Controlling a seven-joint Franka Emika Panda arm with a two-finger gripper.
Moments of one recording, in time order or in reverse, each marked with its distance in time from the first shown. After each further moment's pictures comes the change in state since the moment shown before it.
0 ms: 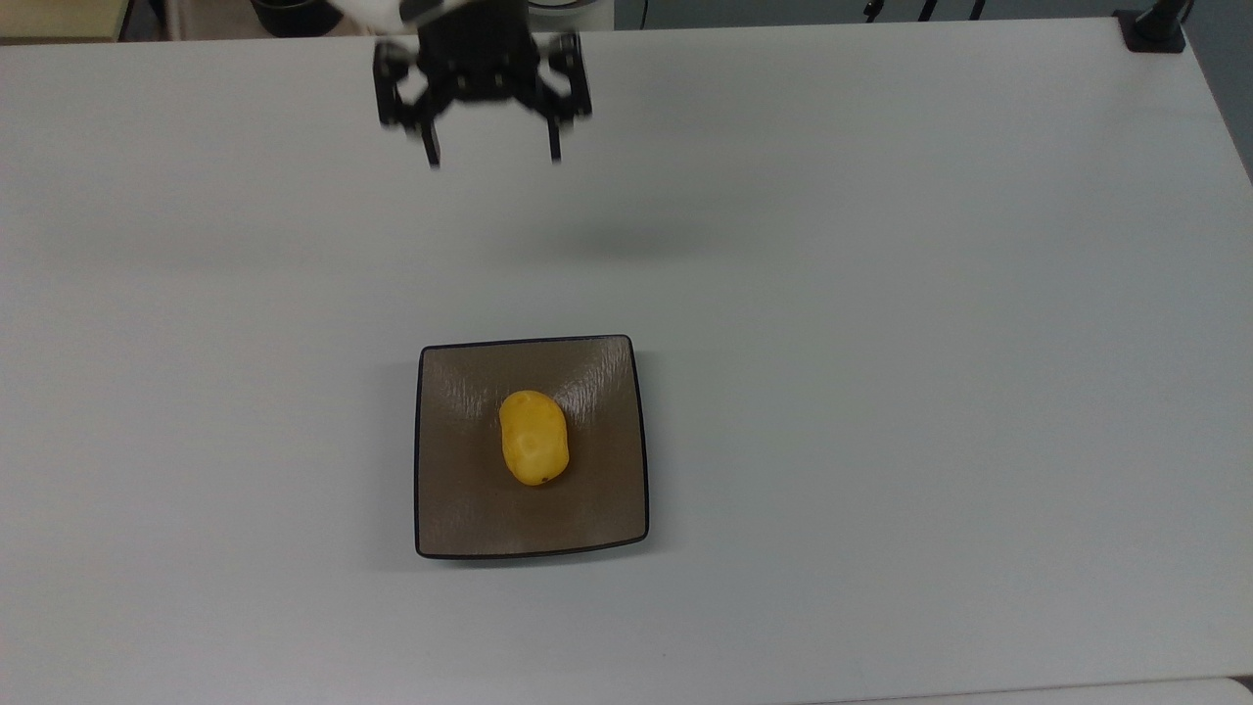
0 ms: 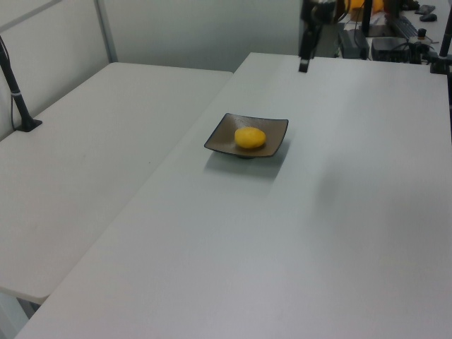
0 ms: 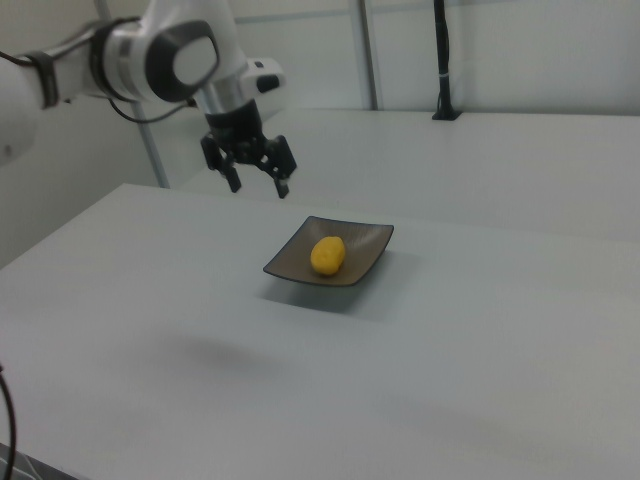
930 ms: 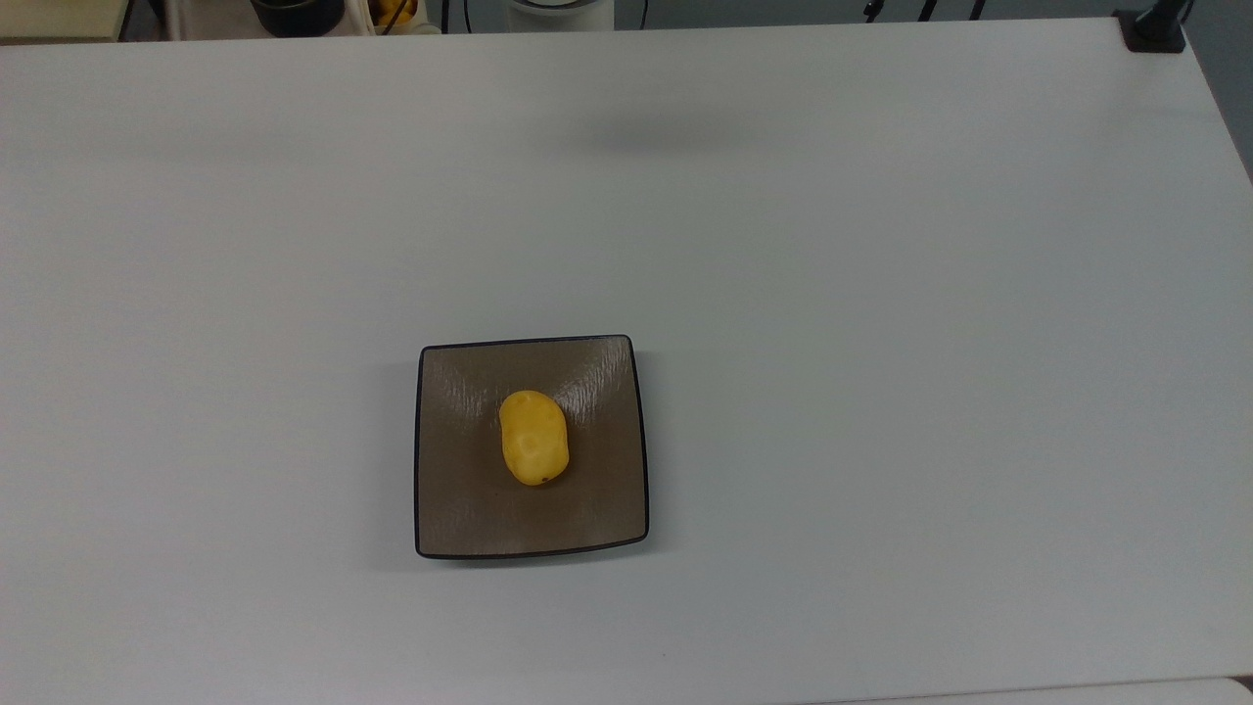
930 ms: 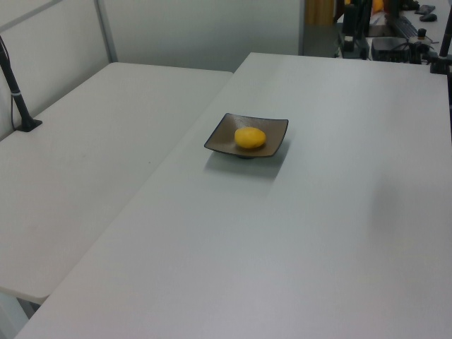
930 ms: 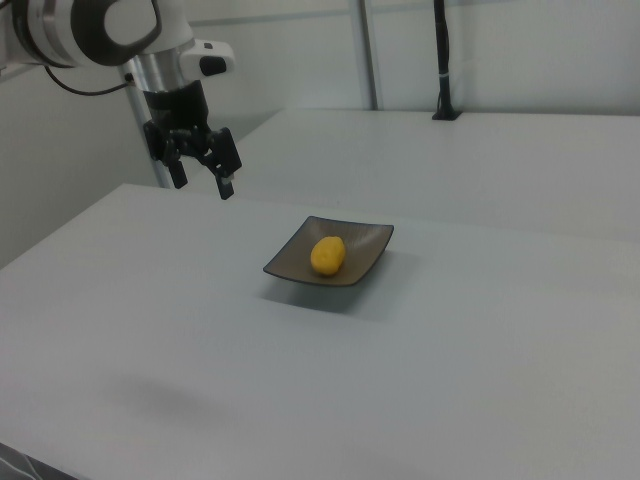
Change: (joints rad) arm 0.024 -0.183 -0.002 -0.056 0.016 -0.248 0.124
